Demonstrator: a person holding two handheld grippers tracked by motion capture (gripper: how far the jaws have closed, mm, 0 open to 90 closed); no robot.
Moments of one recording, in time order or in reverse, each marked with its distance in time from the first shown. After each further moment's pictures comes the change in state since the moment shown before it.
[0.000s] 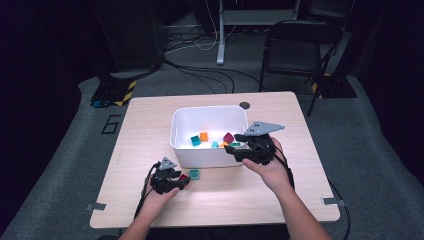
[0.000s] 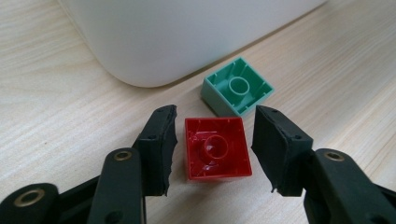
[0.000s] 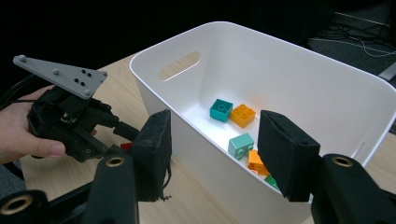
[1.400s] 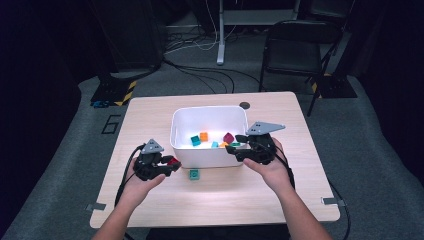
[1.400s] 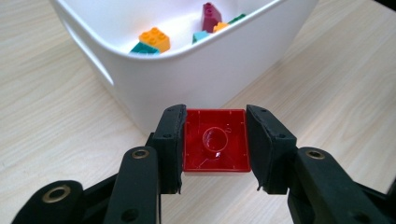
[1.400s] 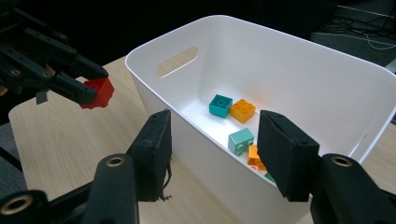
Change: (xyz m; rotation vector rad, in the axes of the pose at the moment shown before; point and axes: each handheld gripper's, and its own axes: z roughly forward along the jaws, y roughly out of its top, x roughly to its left) left arm -0.003 0.067 -0.091 -0.059 -0.033 0.106; right arm -0.006 -0.005 0.003 0.007 0.007 0.026
